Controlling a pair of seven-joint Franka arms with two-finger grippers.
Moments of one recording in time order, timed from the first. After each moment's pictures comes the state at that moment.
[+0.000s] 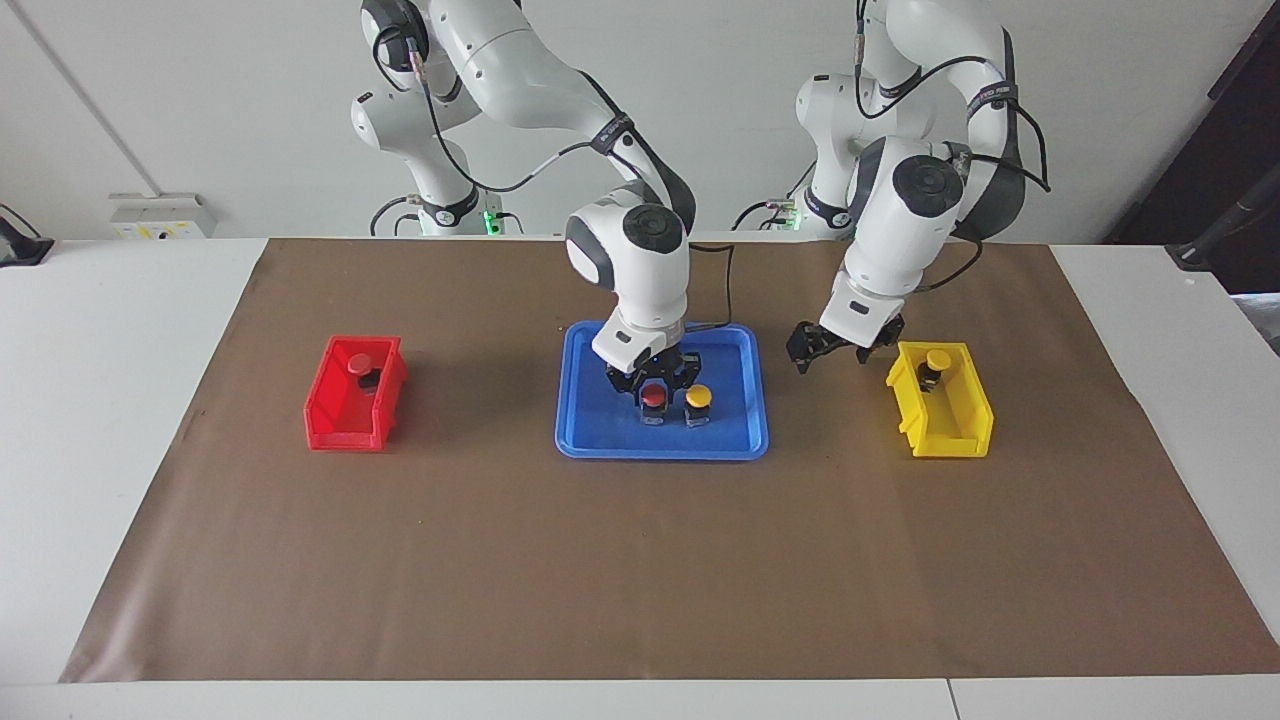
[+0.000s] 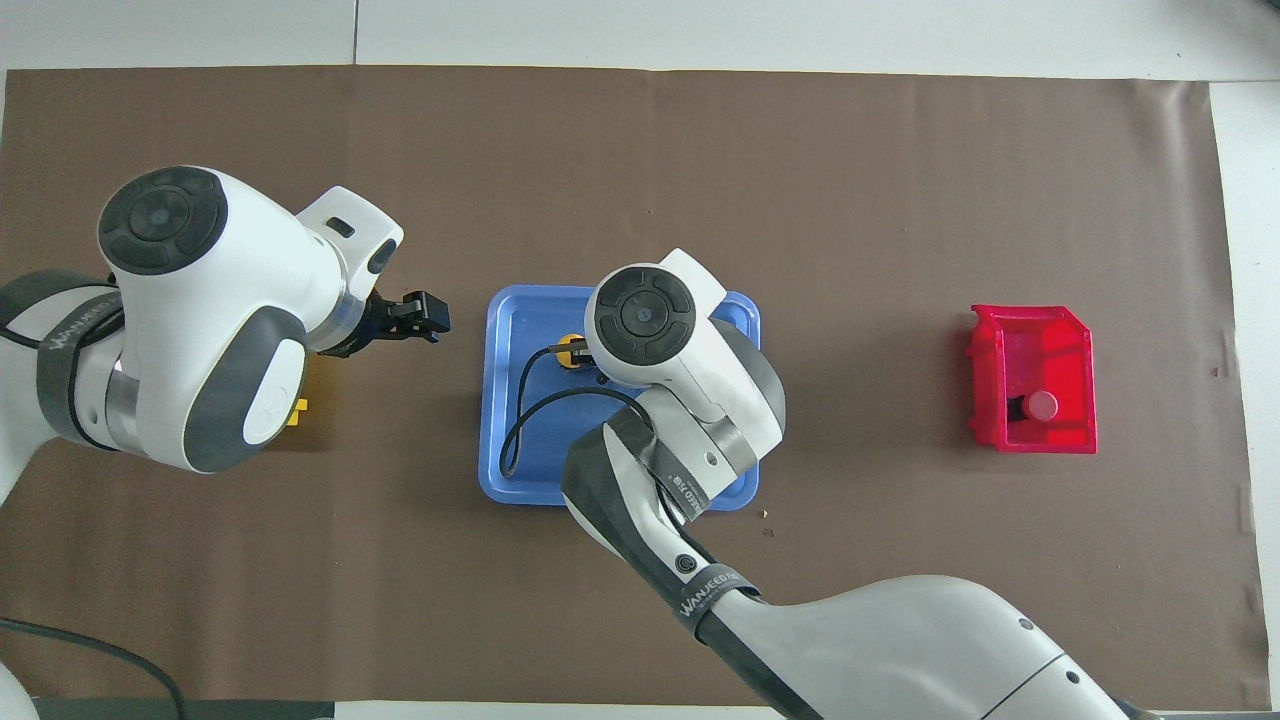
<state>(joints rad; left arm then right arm) -0.38 0.09 -0.02 -1.94 -0.03 2.00 -0.47 0.61 0.44 0.02 -1.70 -0.03 2.20 0.63</state>
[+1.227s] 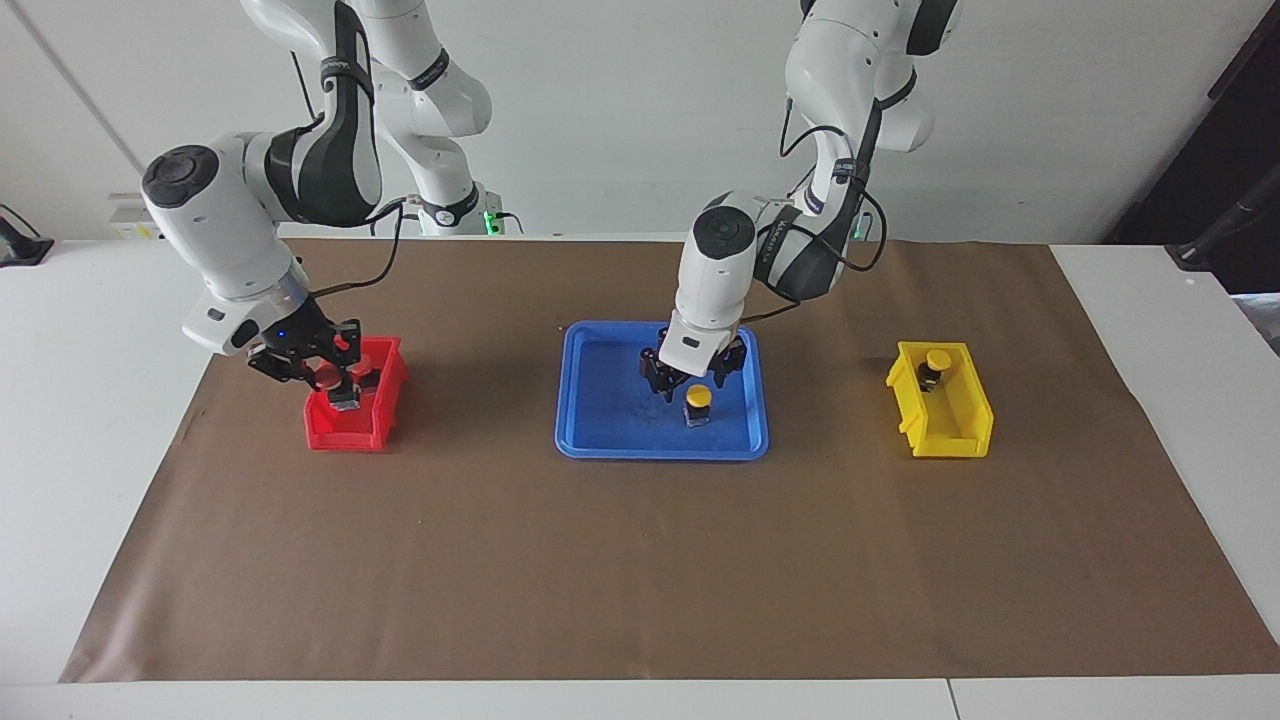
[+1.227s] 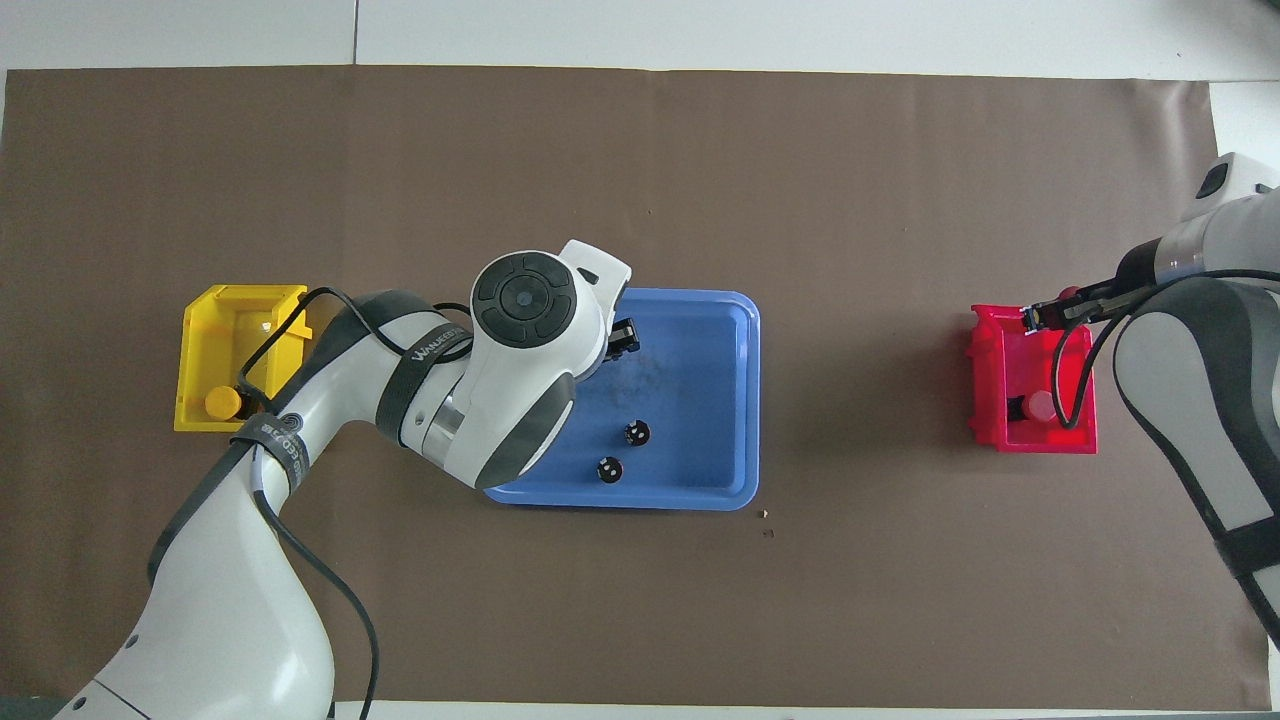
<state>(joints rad) -0.67 0.34 -0.01 -1.82 -0.02 2.18 -0.88 -0.09 0.05 0.00 -1.99 0.03 2.08 -0.42</state>
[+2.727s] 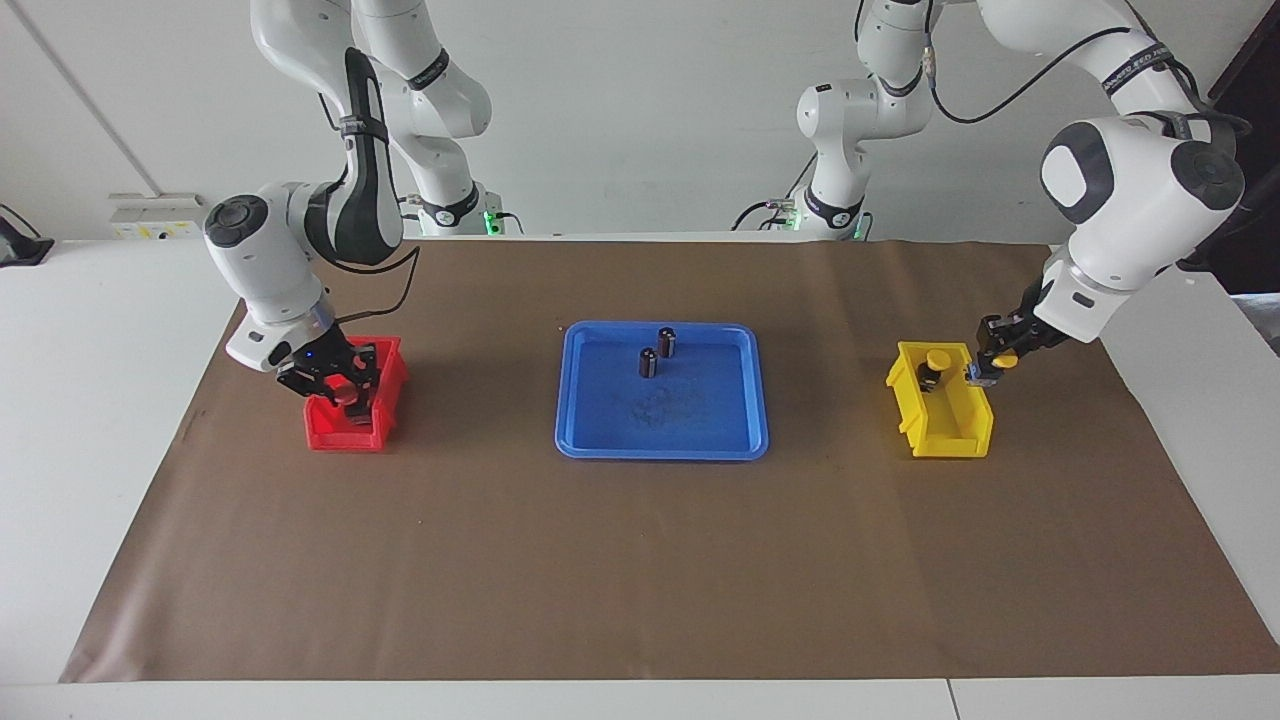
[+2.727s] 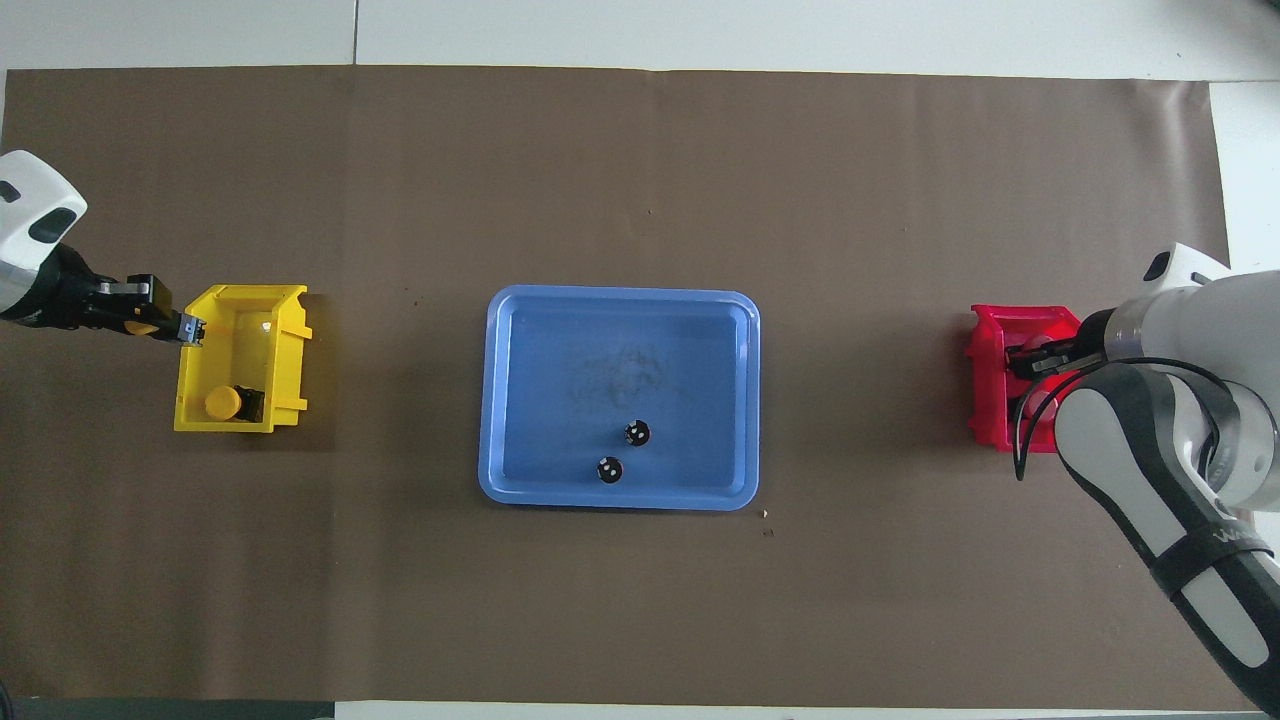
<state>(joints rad) 0.01 0.08 0.02 -1.91 -0.02 1.93 0.05 -0.14 0.04 0.01 -2.23 0.03 2.32 -0.42</state>
